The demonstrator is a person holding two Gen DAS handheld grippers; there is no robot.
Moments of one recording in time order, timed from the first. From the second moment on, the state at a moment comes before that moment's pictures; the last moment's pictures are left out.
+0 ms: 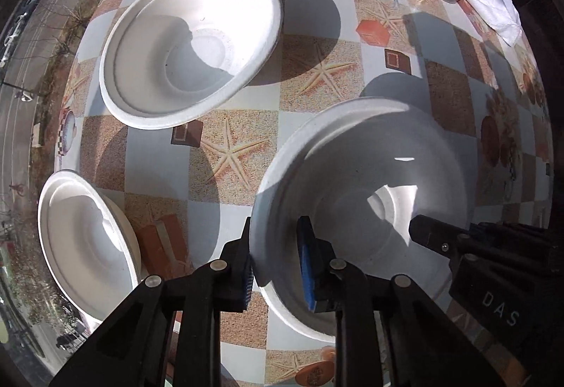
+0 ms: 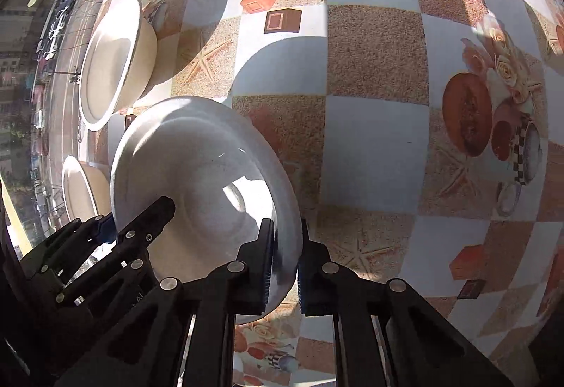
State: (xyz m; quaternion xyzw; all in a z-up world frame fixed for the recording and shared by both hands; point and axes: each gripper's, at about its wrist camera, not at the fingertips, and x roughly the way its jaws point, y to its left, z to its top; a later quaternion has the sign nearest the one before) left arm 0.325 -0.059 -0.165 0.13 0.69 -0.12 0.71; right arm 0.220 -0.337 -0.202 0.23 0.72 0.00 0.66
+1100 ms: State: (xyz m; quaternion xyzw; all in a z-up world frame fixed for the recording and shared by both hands) left arm 0.096 -0.098 -0.157 0.29 0.65 -0.30 0.64; right arm 0.020 -0.328 -0.181 0.25 0.74 -0.13 0.61
